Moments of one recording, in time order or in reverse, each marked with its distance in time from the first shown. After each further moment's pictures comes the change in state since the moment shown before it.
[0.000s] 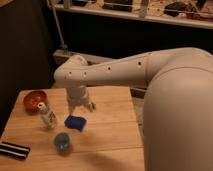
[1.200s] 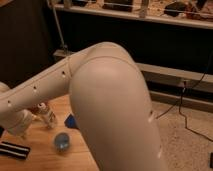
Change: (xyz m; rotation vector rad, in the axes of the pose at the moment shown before) arm 0.053 0.222 0.005 0.082 -0.029 -0.850
